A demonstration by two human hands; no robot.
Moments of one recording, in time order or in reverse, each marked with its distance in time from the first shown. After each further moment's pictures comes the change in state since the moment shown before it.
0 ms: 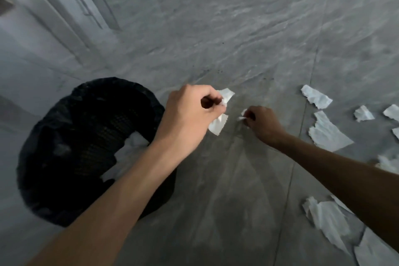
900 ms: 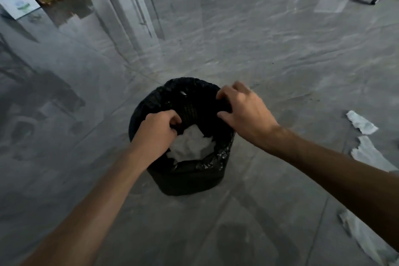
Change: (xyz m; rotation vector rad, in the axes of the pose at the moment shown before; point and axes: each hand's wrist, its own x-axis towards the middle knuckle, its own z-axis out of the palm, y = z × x) left_hand -0.087 -0.113 -0.147 0.431 0.073 -0.249; right_hand -0.081 -0.248 -0.022 -0.060 0.025 -0.504
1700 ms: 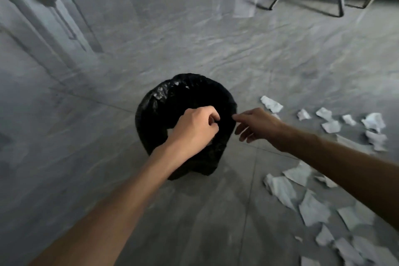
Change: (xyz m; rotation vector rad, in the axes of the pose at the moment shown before) left_hand -0.021 0.203 0.071 -0.190 -0.249 0.391; right_hand -0.118 0.134 -0.096 0.666 -0.108 0.826
